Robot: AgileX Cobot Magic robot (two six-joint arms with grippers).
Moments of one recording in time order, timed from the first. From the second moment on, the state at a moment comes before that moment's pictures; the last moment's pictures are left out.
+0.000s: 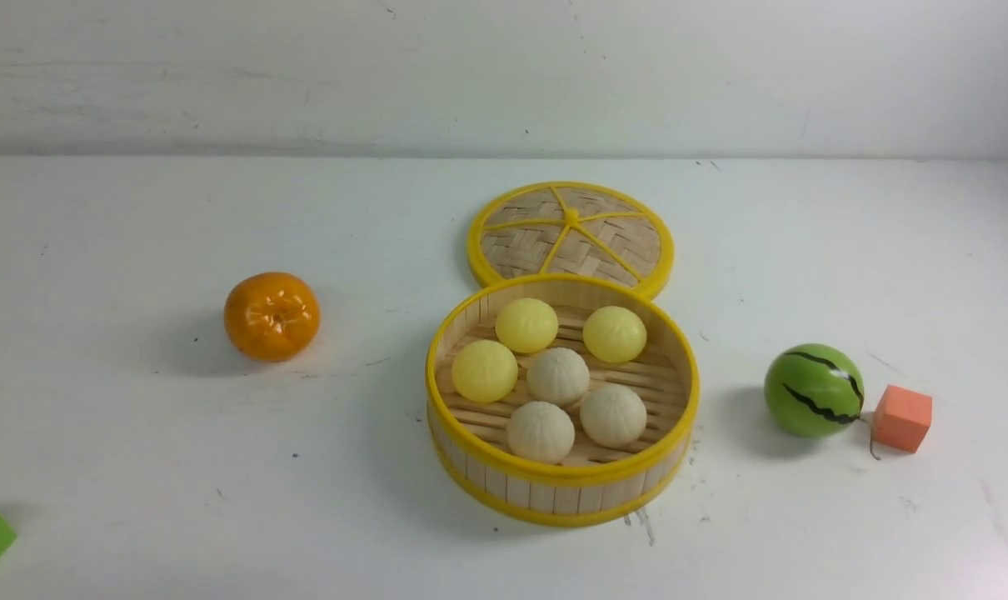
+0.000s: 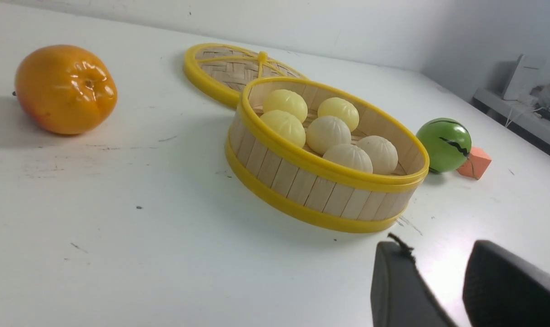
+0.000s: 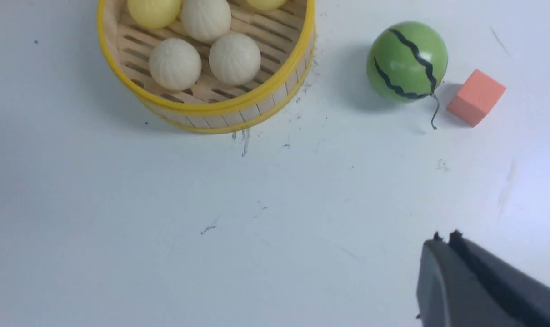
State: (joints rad) right arm 0.31 0.91 -1.25 0.07 1.27 0.07; left arm -0.55 0.06 0.03 -0.15 0.06 -0.18
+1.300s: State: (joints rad) right arm -0.04 -0.01 0.02 -0.01 0.38 0.08; left arm -0.55 0.06 0.03 -0.15 0.06 -0.18
